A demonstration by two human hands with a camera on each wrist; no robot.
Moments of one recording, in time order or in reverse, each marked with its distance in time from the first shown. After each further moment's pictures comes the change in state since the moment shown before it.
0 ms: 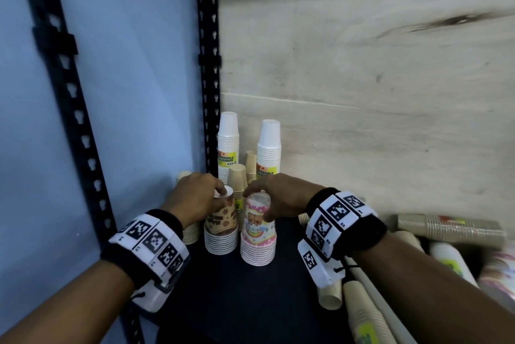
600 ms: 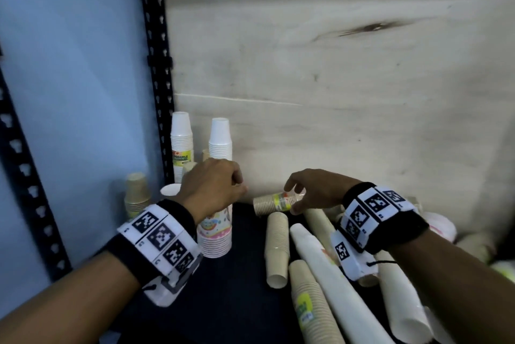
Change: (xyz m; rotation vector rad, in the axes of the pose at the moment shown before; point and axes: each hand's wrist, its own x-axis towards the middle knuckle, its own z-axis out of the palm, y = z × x) left_hand -0.016 0.118 -0.011 -0.123 0.096 0.189; right_hand -0.119 0.088 -0.013 0.033 0.006 0.395
